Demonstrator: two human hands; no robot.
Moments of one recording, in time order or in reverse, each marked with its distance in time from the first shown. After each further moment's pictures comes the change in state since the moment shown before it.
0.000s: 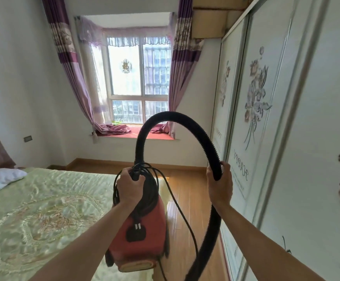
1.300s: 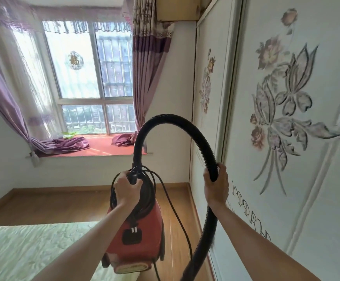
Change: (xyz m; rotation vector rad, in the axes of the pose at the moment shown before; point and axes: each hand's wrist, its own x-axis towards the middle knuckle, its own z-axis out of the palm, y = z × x) left_hand 0.371 -0.012 0.451 -0.014 -0.161 0.031; right_hand 0.435 0.218 0.247 -0.078 0.112 0.101
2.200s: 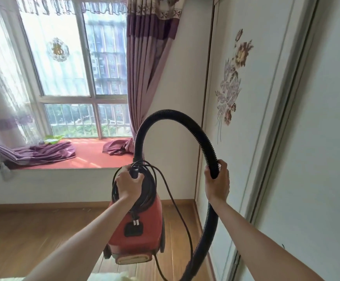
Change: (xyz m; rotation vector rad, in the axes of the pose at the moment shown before) left_hand 0.341 -0.059 0.230 0.004 0.008 0.015; right_hand 0.281 0.090 0.280 -0.042 0.020 -0.020
